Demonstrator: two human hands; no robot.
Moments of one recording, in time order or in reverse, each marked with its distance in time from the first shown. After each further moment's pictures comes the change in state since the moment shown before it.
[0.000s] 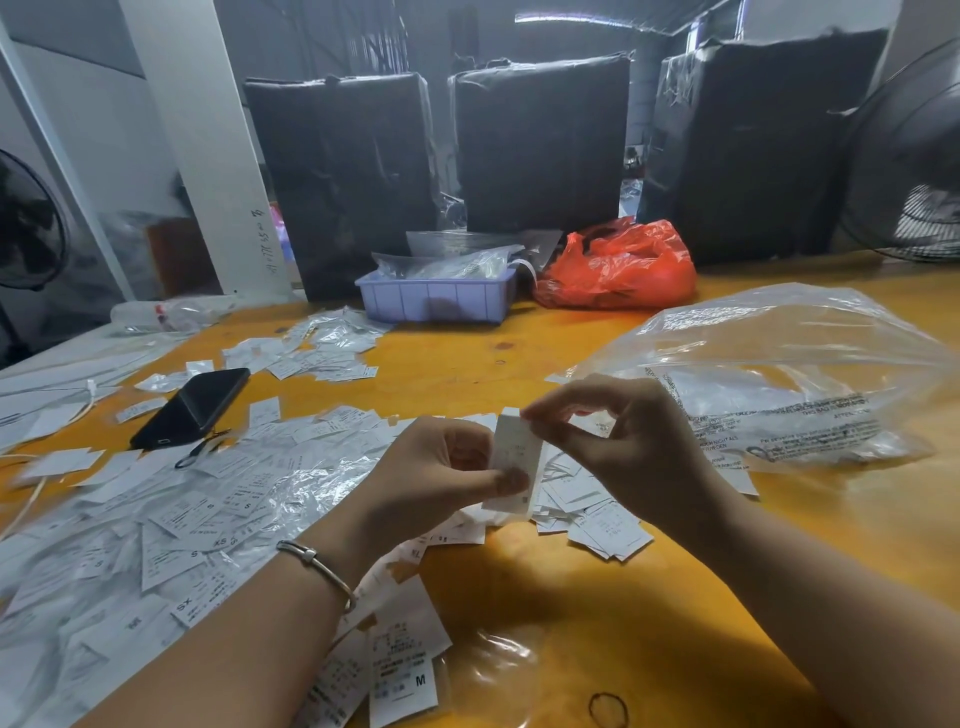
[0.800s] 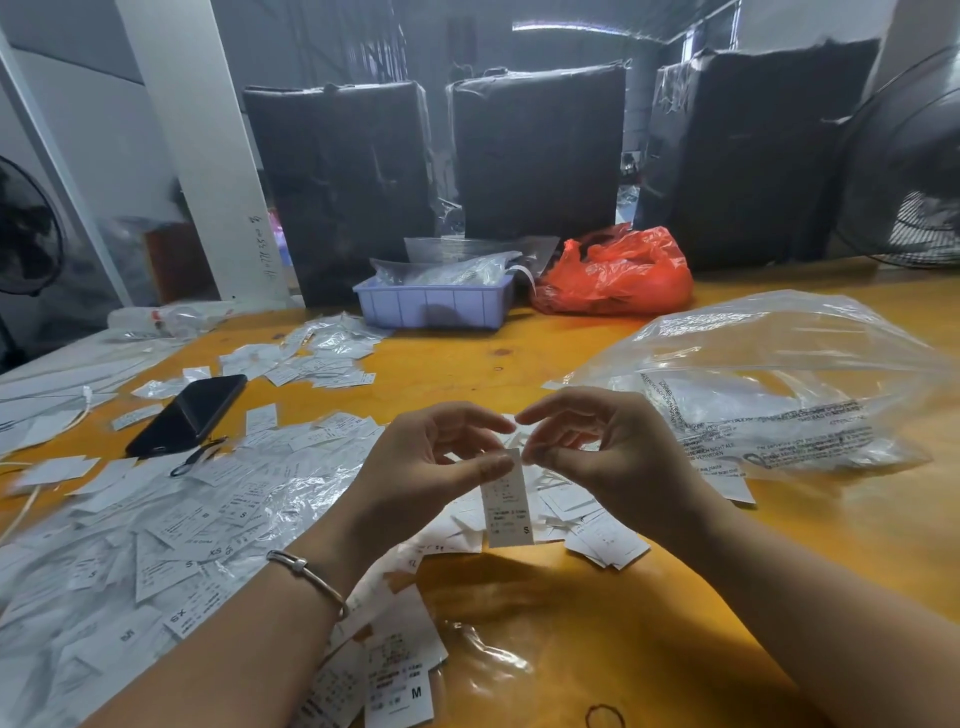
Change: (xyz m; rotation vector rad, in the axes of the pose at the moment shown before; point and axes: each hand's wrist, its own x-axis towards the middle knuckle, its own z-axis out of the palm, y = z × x) left_hand -0.001 0.005 -0.004 0.009 0.126 0.040; right_hand 0.000 0.004 0.002 0.151 -0.093 0.109
